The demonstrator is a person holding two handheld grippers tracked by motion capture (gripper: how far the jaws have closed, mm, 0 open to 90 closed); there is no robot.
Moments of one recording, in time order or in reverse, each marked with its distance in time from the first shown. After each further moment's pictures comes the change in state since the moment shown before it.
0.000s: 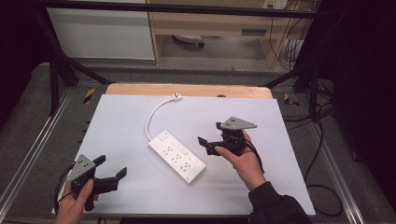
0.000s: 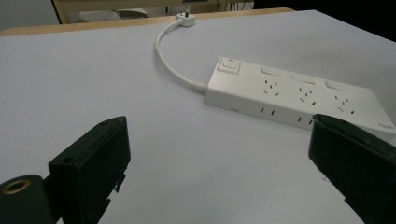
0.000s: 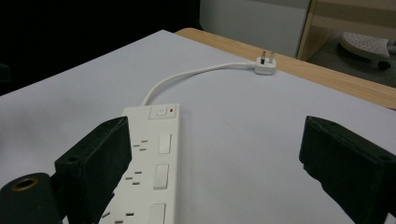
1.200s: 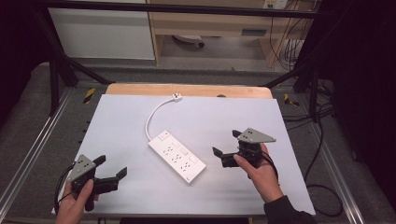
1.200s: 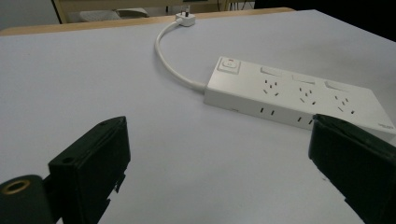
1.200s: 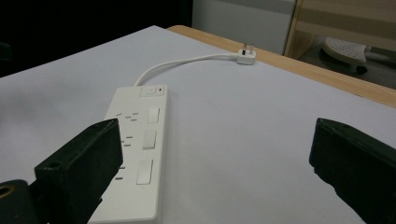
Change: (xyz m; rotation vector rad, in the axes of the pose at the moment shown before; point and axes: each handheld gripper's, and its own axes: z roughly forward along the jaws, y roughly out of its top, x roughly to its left) left arm -0.001 0.000 0.000 0.001 0.000 -0.004; right arm -0.007 -0.027 -0.045 -0.019 -0.040 -0.026
